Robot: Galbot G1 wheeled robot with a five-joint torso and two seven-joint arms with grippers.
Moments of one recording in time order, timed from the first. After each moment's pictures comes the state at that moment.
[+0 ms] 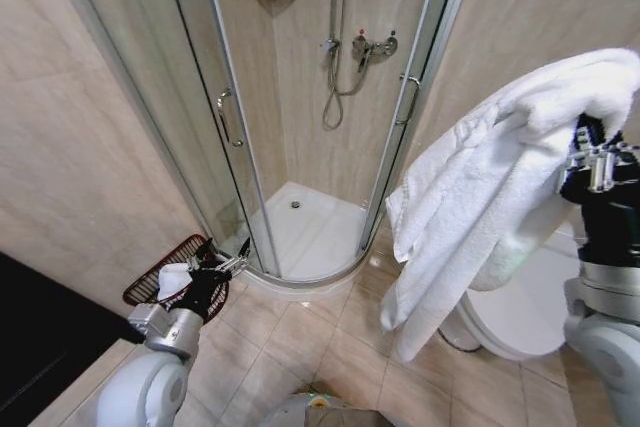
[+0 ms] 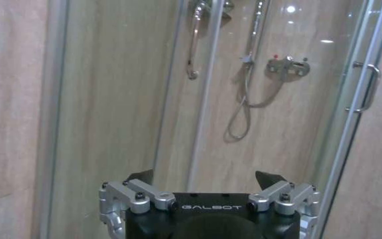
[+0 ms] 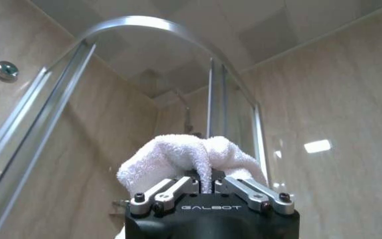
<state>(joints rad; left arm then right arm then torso) 1.71 -1.49 -0.77 -2.45 -0.39 0.30 0.15 -1.46 1.02 1.07 2.50 0.76 0.15 0.02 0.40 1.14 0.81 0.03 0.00</state>
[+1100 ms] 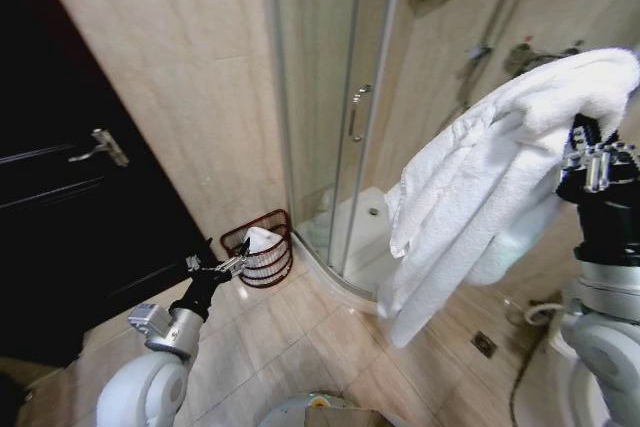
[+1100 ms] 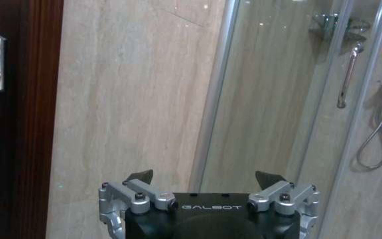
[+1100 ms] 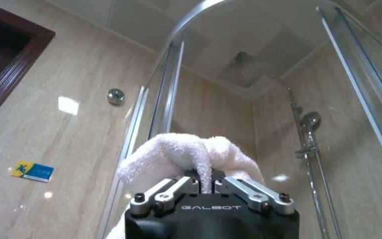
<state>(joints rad) 1.71 -1.49 -0.77 -2.45 -0.39 0.30 0.15 -1.44 1.02 1.06 2.50 0.73 0.14 0.02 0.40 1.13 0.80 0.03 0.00</state>
